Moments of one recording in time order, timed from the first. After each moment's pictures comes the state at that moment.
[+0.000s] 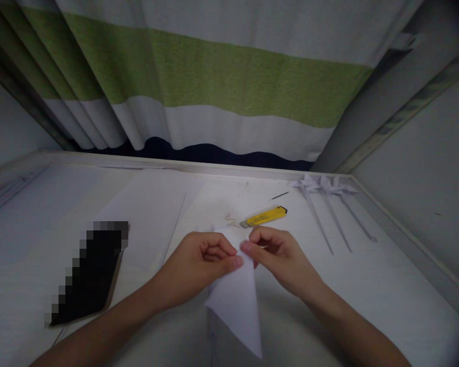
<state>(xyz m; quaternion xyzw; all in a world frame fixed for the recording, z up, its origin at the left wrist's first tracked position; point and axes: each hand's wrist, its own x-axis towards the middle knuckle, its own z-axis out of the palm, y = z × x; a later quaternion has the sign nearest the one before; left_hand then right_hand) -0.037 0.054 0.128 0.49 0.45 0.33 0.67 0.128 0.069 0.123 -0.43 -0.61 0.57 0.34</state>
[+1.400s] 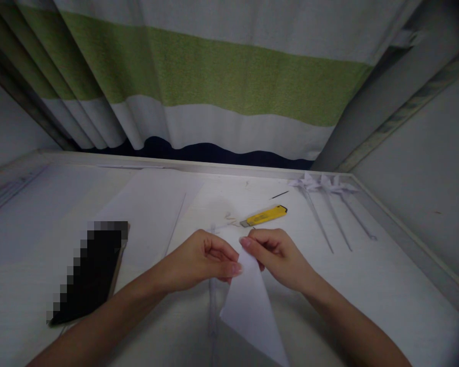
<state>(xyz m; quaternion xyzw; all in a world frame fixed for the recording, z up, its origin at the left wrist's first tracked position) -0.042 0.067 0.119 0.48 0.43 0.24 0.72 0.133 0.077 0.115 -0.40 -0.71 0.49 0.29</state>
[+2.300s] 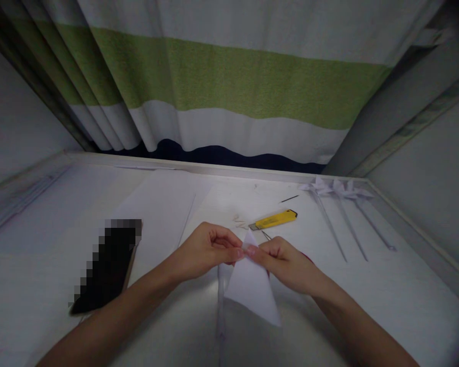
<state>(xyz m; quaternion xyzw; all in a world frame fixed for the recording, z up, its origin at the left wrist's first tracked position) -0.044 0.075 0.113 0.47 0.46 0.32 0.68 0.133 0.080 0.107 -0.40 -0.66 0.61 0.16</state>
